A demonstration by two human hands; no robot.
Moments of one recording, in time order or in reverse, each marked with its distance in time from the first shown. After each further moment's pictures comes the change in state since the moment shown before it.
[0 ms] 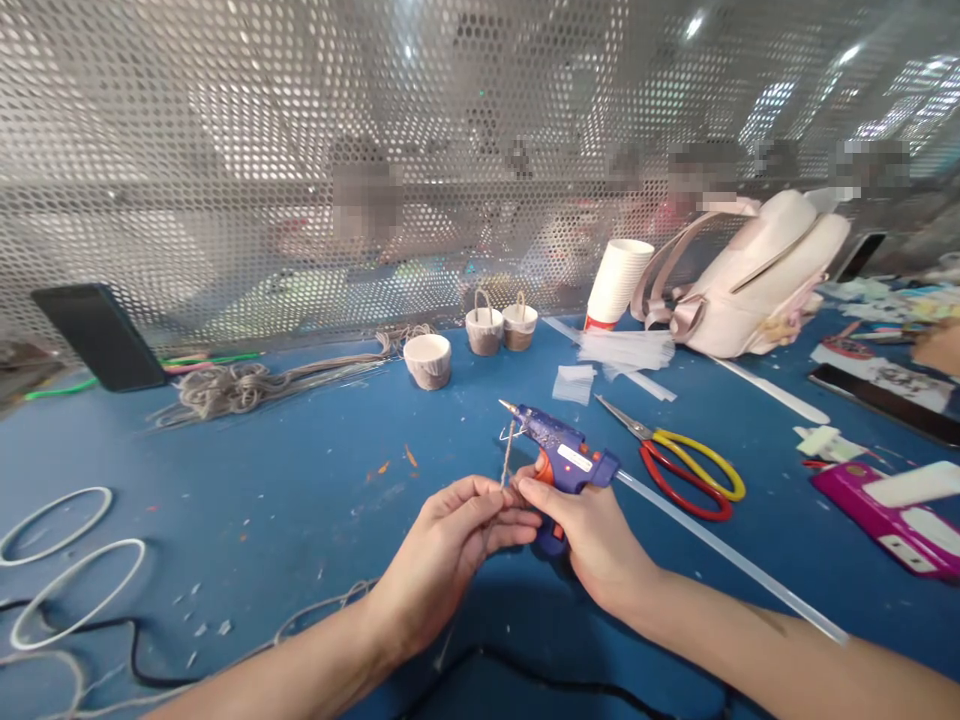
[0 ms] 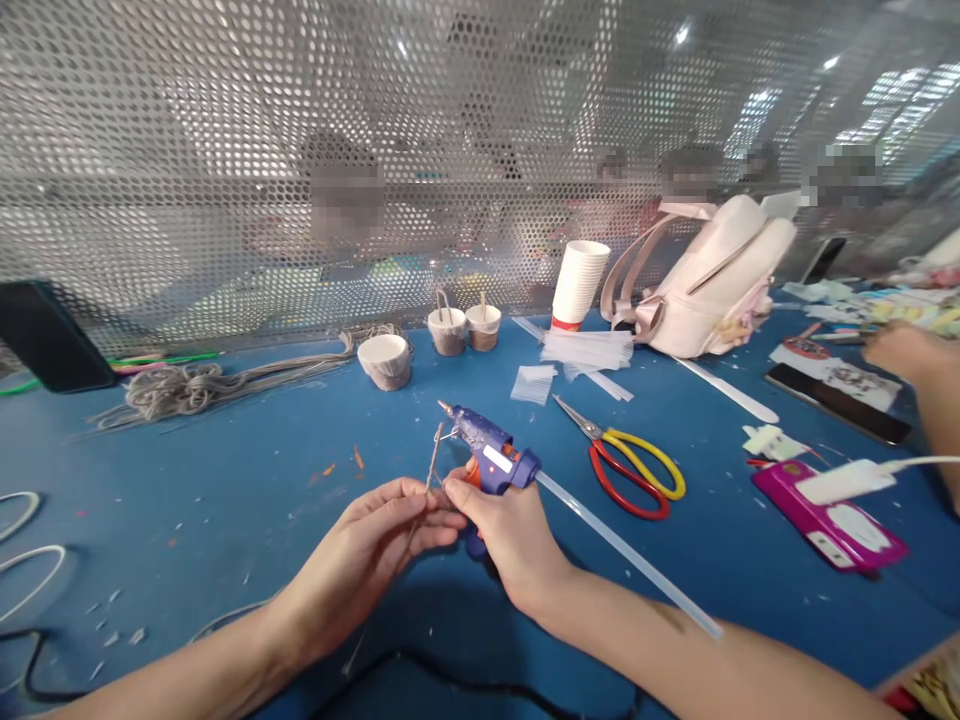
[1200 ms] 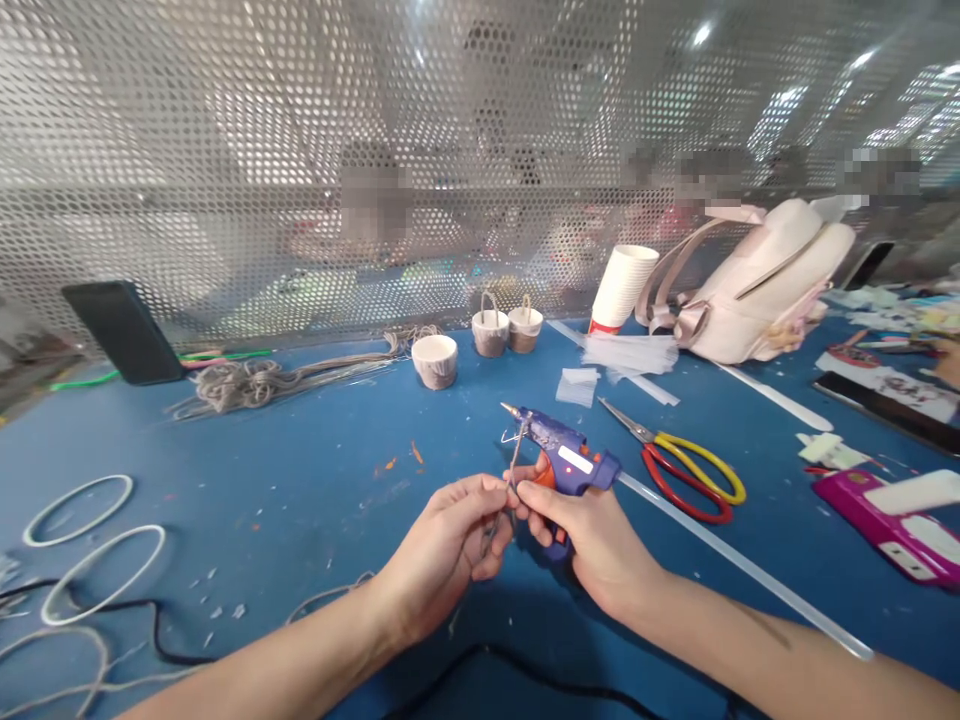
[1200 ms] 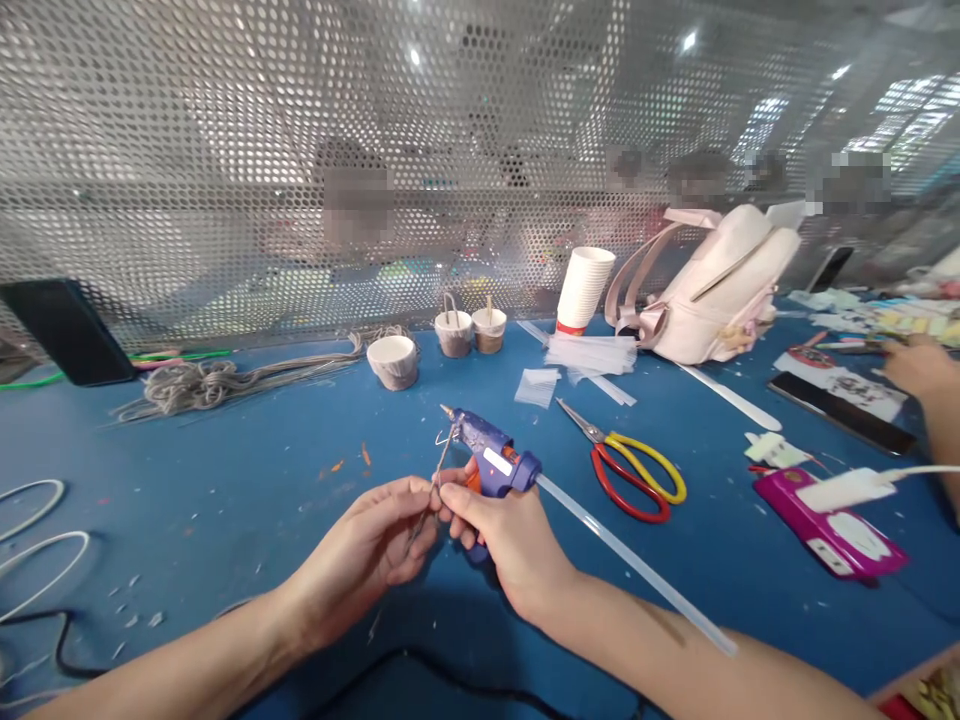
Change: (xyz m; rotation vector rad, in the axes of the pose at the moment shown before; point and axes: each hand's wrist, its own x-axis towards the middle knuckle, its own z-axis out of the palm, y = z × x) left_hand -0.002 0.003 -0.001 0.098 -0.047 -0.037; right_hand -0.004 -0.007 0.005 0.034 -0.123 0.064
